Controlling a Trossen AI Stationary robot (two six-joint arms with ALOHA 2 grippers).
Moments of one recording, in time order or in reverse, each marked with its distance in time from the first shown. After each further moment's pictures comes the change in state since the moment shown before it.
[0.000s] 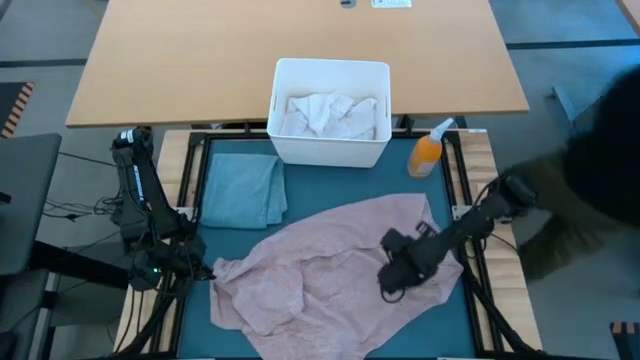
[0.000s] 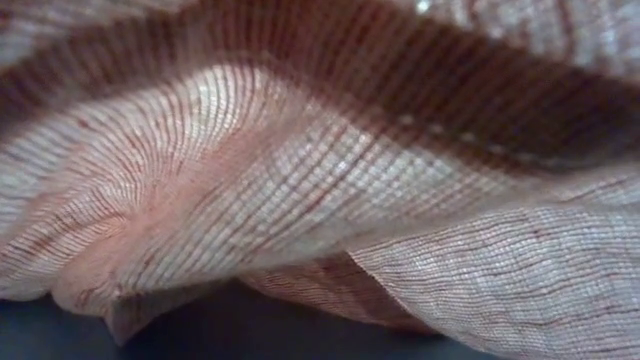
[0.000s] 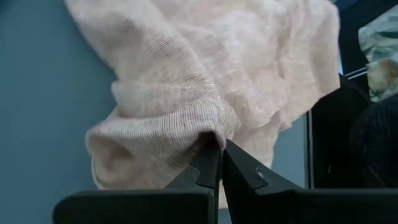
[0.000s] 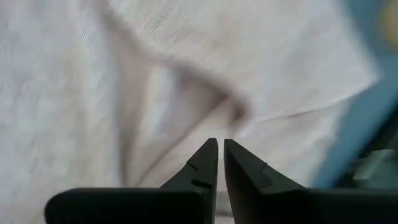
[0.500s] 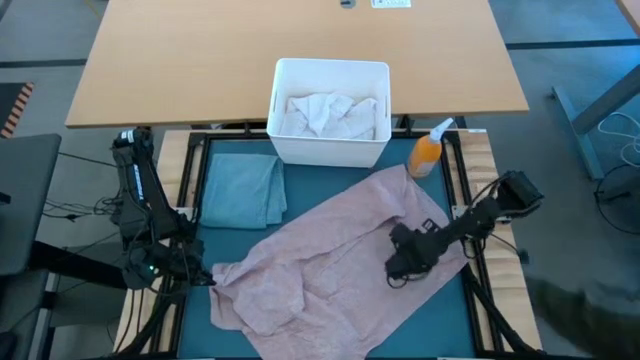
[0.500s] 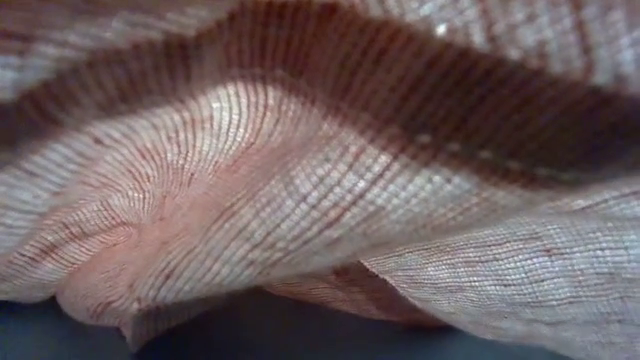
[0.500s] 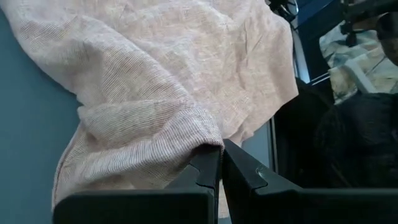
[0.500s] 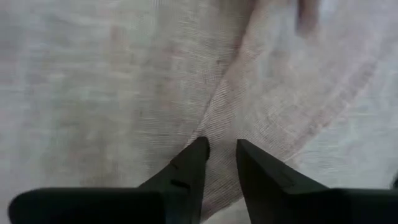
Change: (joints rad) left arm 0.000 -0.017 0.000 0.141 -0.044 0.140; right arm -0.056 -0.006 -0.425 0.408 -0.076 0.005
